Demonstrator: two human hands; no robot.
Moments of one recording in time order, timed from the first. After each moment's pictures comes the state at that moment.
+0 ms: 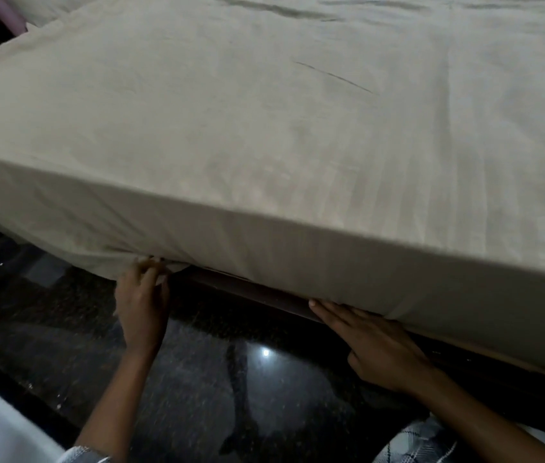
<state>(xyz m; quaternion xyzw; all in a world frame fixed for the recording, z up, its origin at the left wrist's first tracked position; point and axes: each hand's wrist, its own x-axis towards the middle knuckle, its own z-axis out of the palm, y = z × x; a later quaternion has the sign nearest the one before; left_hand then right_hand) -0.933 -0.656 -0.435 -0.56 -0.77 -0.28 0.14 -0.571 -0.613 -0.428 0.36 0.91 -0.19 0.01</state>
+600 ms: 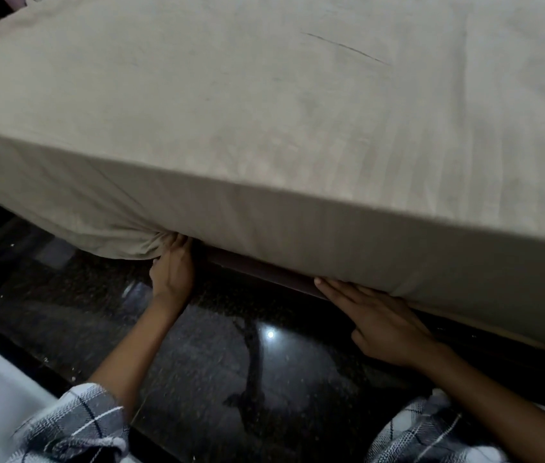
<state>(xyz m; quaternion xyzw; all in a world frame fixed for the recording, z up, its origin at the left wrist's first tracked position) -0.915 -0.622 -0.425 -0.57 -0.82 -0.07 -0.02 -0.571 -0.613 -0.421 0.35 0.92 -0.18 0.03</state>
